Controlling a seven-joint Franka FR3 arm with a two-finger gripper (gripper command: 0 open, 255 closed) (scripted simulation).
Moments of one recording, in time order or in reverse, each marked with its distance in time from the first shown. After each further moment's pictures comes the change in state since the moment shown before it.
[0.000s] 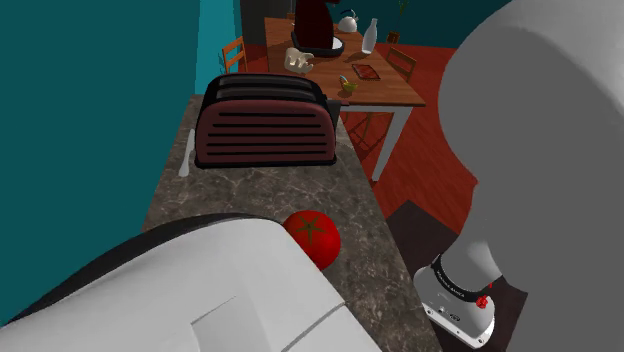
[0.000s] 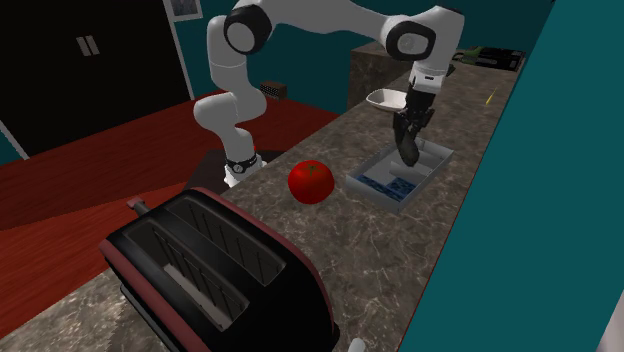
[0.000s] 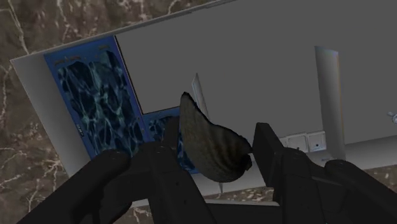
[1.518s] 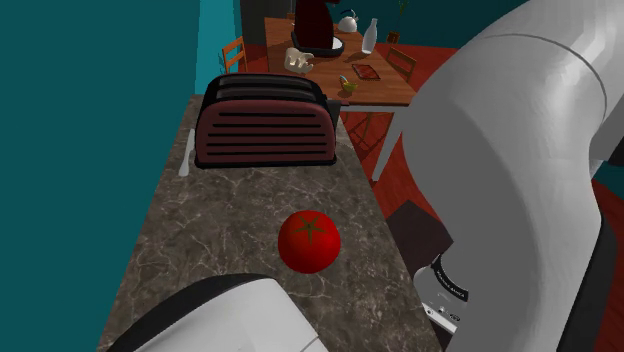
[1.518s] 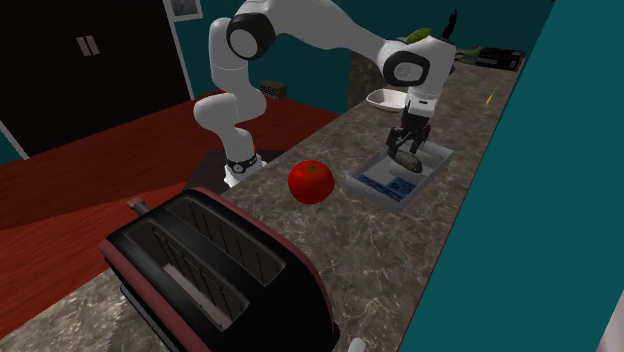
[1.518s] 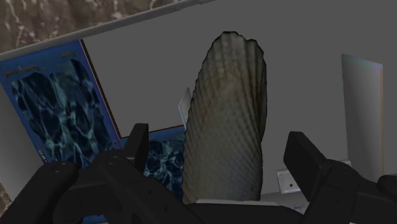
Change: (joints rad) arm 0.010 0.051 -0.019 -0.108 -0.047 0.141 0.041
